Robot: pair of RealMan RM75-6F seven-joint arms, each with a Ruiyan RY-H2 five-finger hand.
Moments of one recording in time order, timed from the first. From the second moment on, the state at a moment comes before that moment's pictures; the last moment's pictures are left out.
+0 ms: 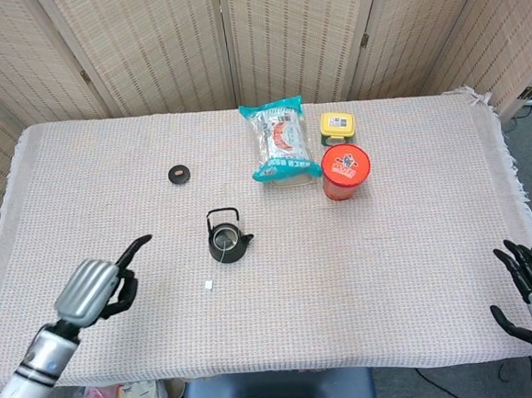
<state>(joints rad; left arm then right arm) -0.53 -0.94 0.12 -1.99 1.49 1.34 -0.02 -0.05 -1.03 -0.03 -1.59 -1.68 1.62 0.14</state>
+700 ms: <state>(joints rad) -0.02 -1.18 0.12 -1.51 1.57 1.69 0.05 -0.02 -1.07 -0.03 -1.63 -1.64 1.54 -0.01</state>
